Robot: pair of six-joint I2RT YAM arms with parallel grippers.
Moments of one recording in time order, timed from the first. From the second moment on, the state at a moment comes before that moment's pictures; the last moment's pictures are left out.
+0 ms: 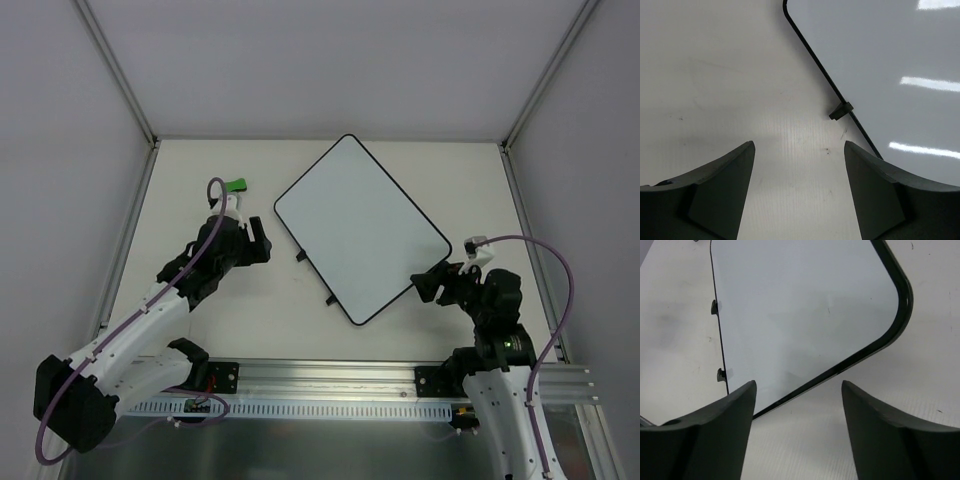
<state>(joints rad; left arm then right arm) -0.52 0.94 0.68 -0.33 -0.21 -0.49 0.08 0.32 0.38 -0.45 -0.40 0.25</state>
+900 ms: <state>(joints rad) -0.52 0.44 0.96 -0.58 -0.32 -0.30 0.09 0.27 1.07 -0.85 0.19 0.02</state>
